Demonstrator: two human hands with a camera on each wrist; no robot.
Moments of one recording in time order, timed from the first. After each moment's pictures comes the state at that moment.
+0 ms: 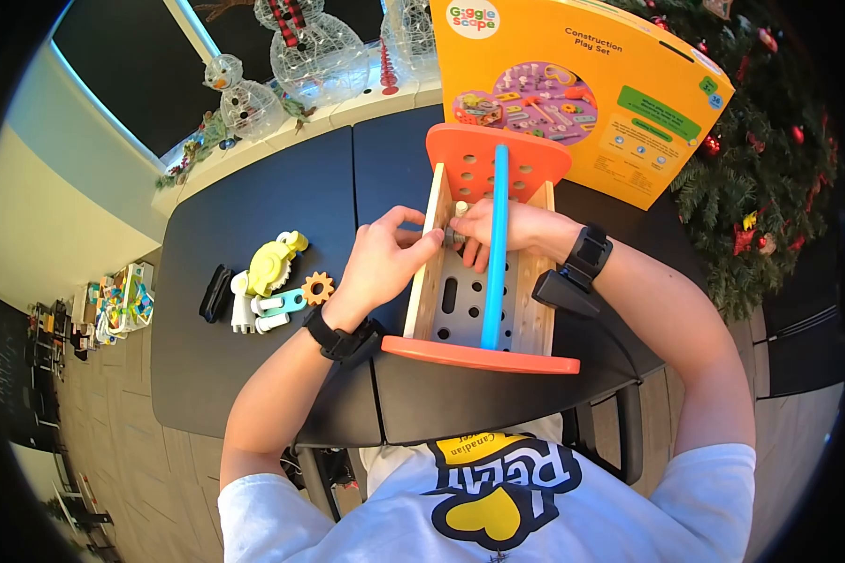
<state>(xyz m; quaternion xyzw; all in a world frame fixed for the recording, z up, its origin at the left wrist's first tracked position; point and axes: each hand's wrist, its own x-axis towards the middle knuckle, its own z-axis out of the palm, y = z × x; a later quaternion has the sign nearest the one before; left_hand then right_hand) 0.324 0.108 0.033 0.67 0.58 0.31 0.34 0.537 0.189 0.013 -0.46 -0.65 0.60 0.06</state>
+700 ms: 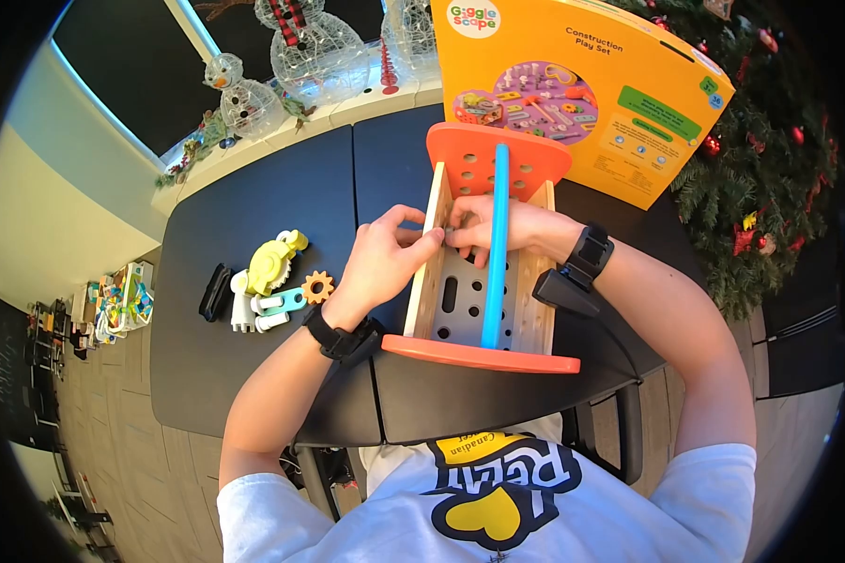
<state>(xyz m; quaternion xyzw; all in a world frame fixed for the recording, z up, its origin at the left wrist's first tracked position) 0.324 0.107 0.034 0.67 0.59 0.31 0.34 0.537 0.183 0.018 -0.45 -0.72 0.53 0.06</state>
